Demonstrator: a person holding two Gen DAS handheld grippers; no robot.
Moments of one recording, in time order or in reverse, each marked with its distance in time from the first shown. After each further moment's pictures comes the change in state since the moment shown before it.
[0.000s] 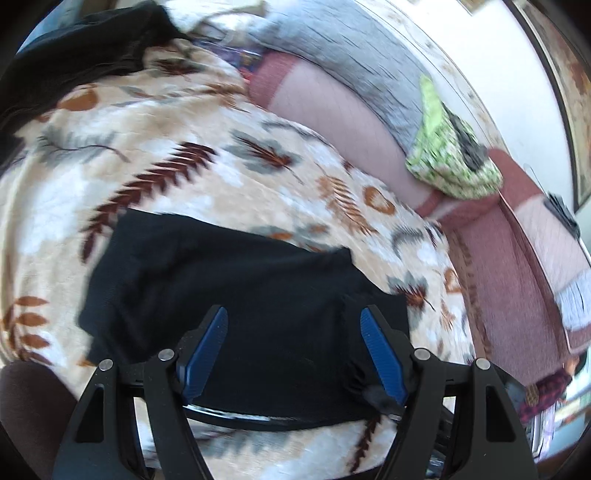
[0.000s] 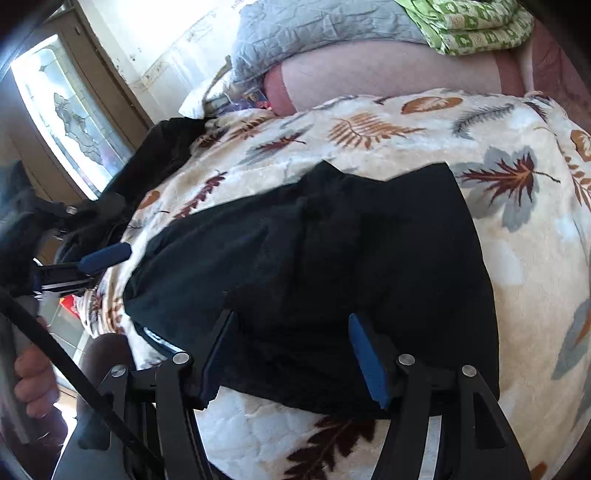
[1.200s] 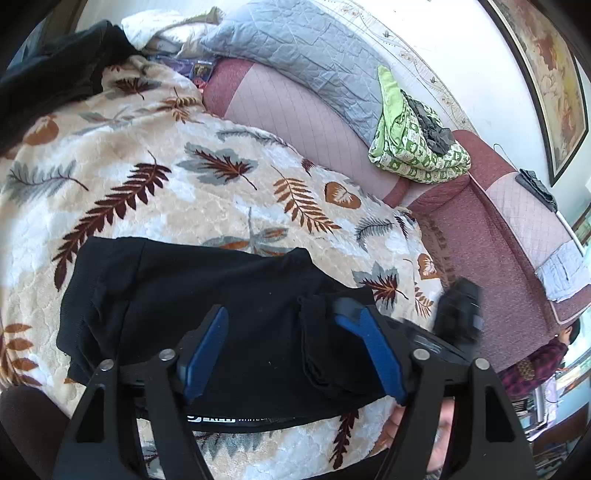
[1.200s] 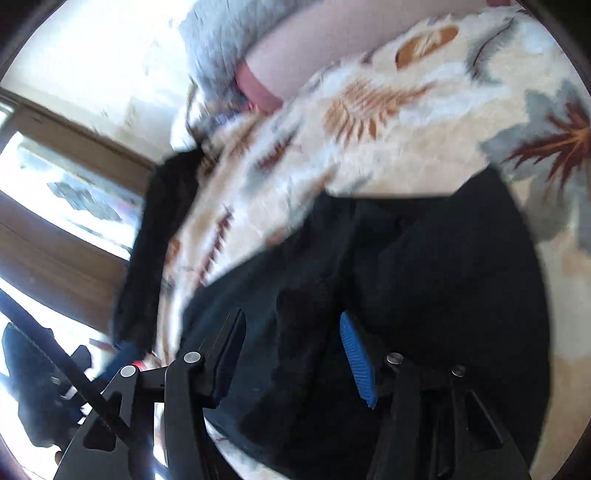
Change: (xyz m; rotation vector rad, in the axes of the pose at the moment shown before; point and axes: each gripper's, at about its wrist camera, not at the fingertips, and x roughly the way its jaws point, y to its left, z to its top) left arm -0.005 -0.046 -0.002 0.132 0.011 -0.093; right arm 0.046 -0.044 0.063 0.319 0.055 0.247
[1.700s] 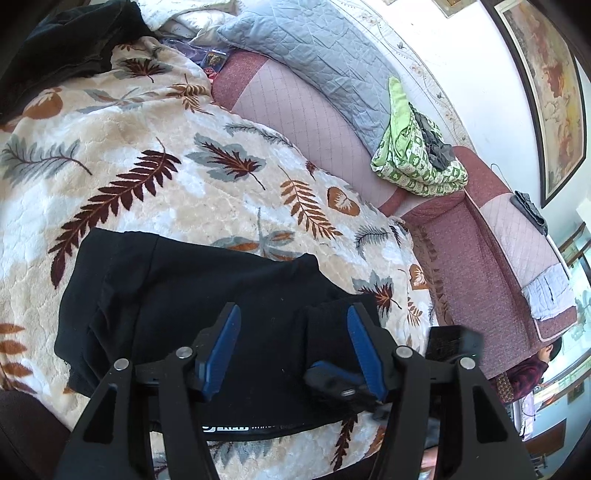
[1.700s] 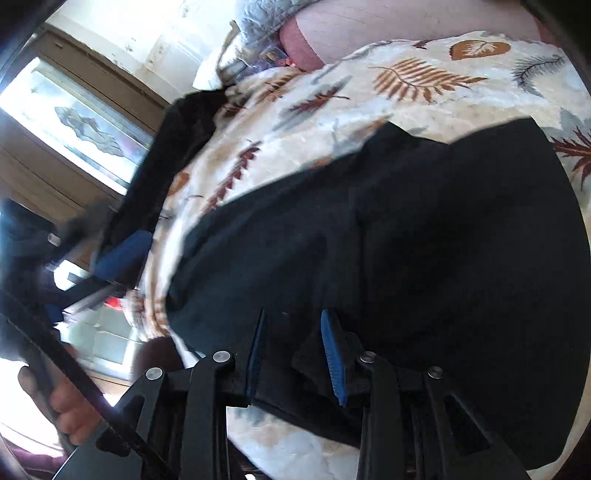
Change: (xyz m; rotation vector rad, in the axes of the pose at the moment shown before) left arm 0.001 0.042 0.008 -0.082 0.010 -0.081; right arm 0.018 0.046 -0.047 -0.187 0.156 -0.048
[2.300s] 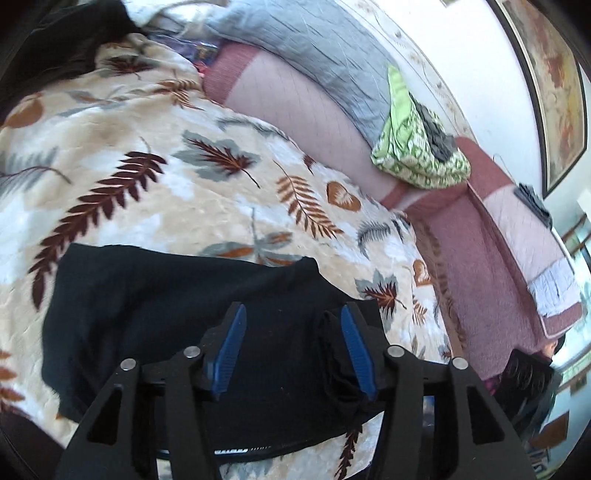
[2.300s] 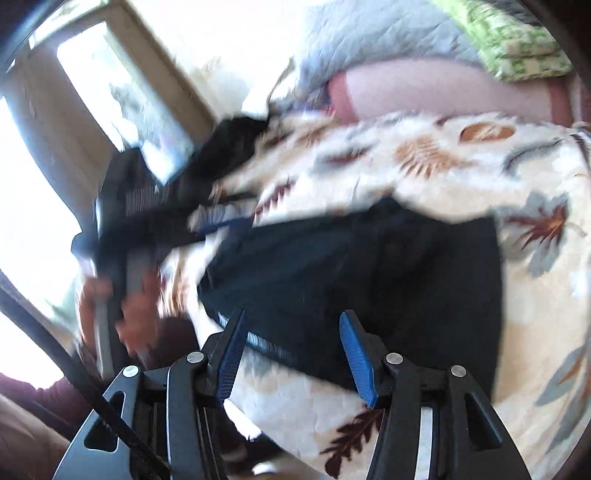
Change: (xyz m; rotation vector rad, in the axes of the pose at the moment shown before) left arm 0.025 -0.003 0.014 0.018 0.025 0.005; right arm -0.095 0.030 -0.028 -0.219 -0.162 -0.049
